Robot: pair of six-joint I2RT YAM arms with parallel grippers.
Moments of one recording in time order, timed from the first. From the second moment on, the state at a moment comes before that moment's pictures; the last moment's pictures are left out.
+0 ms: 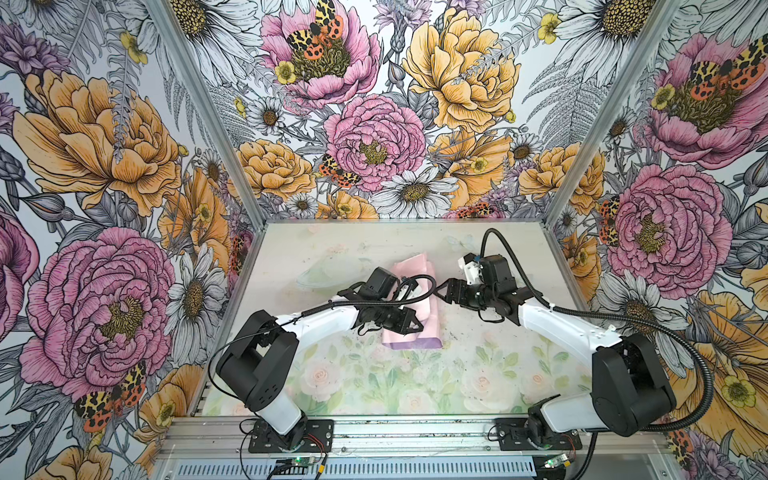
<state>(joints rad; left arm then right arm) -0.68 1.62 0.99 -0.29 0.67 -0.34 0.36 1.42 0.86 -0.20 -0.50 0.58</state>
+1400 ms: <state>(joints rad) -0.55 1.40 1.03 -0.36 0.37 -0.60 0.43 1.66 0.97 -0.27 -0.41 0.48</state>
